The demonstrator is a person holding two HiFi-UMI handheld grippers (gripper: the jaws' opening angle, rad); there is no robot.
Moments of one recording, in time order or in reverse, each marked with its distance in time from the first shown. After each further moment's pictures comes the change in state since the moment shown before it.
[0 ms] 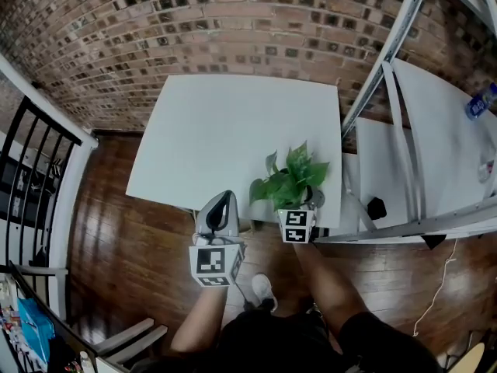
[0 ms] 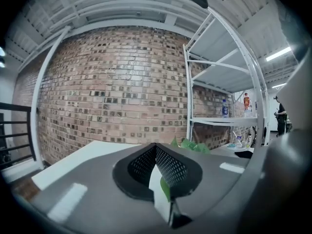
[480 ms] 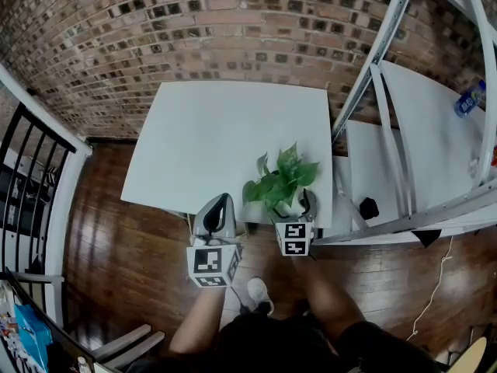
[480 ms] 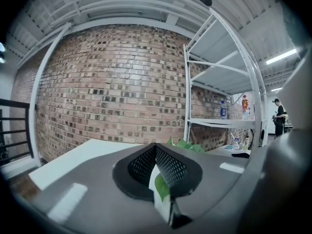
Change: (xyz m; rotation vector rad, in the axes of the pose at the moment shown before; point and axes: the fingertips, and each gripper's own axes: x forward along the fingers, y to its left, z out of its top) left arm 0.001 -0.013 0.000 -0.025 0.008 -0.023; right arm -0.040 0.000 -0.011 0.038 0.044 0.025
